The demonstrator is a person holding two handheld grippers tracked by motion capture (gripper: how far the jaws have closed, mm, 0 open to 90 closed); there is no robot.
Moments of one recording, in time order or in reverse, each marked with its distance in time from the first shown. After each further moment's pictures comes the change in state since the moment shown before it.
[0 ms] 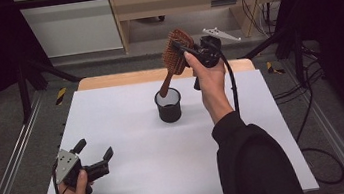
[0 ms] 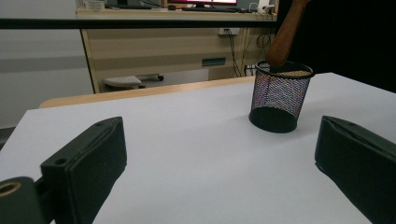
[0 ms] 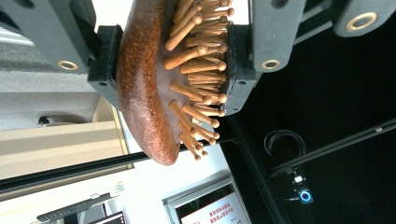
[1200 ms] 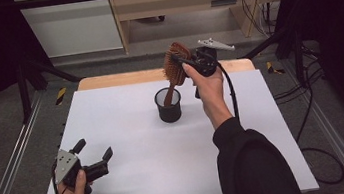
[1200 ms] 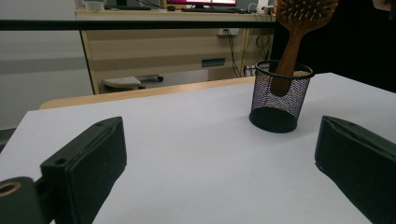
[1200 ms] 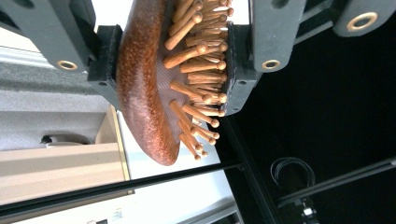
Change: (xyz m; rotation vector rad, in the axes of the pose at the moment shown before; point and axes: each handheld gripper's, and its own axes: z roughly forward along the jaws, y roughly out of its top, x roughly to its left) left arm 0.001 0.000 -0.001 -0.002 -0.004 0.004; right arm -0.009 -0.029 0.006 0.098 -0.009 -0.032
